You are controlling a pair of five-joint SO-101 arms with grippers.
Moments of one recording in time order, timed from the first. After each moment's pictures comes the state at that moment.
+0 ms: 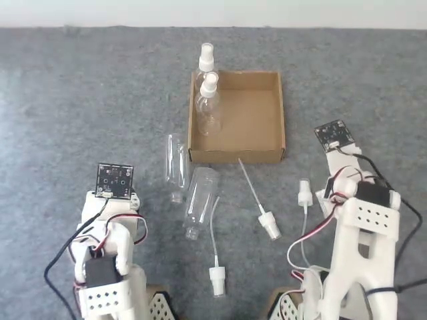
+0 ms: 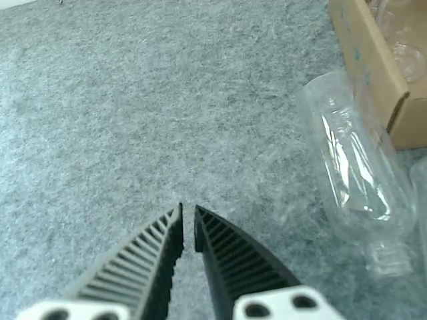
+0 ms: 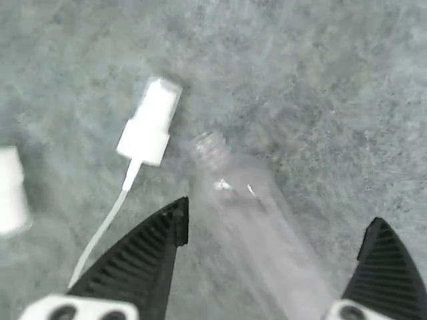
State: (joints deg) left arm -16.1 -103.4 96.9 57.2 -11.5; right arm 12.9 -39.1 52.7 66.0 36.8
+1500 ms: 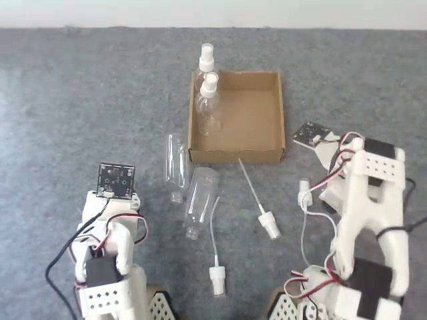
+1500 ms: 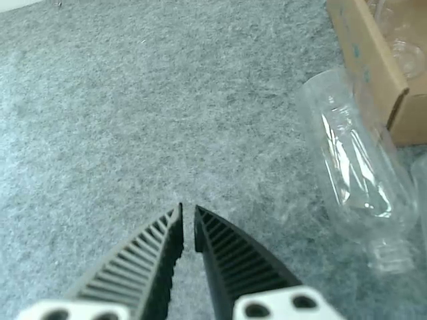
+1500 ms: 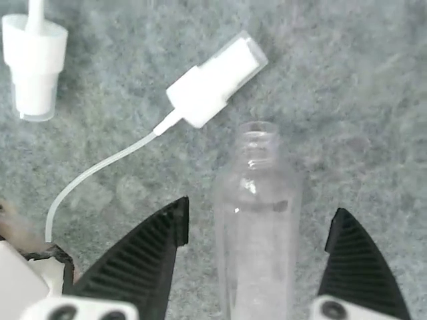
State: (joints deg) left arm -16.1 -103.4 96.9 57.2 -12.5; right arm 12.9 -11.3 31.5 78.3 61.4
